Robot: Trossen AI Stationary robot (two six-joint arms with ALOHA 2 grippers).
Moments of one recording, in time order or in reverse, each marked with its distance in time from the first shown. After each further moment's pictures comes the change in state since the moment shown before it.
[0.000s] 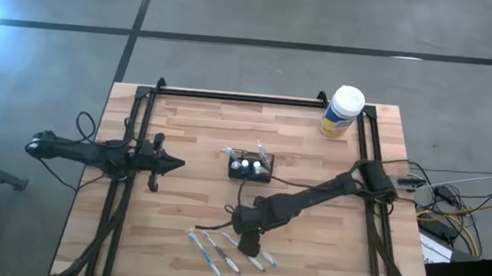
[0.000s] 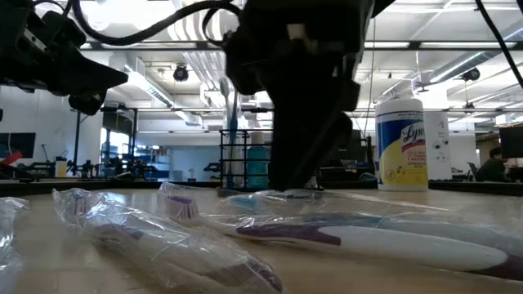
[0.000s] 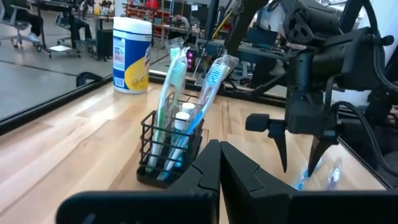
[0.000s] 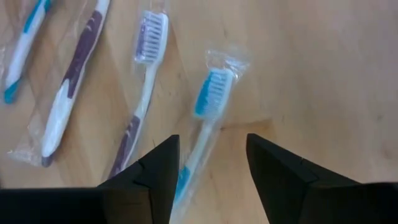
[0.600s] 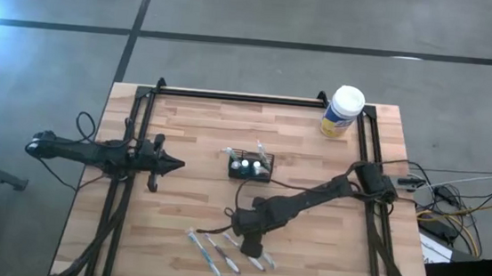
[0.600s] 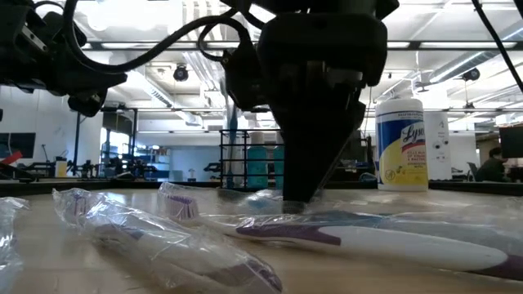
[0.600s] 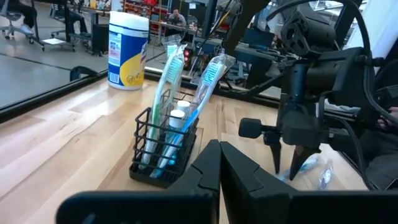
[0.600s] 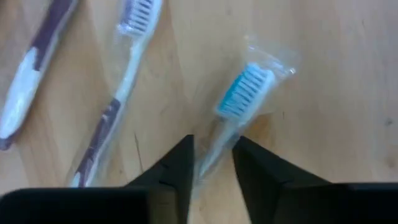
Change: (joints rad) left arm 0.000 0.000 0.000 -0.005 0.016 -0.039; right arm 0.009 0.034 0.009 -0.027 0.002 -0.098
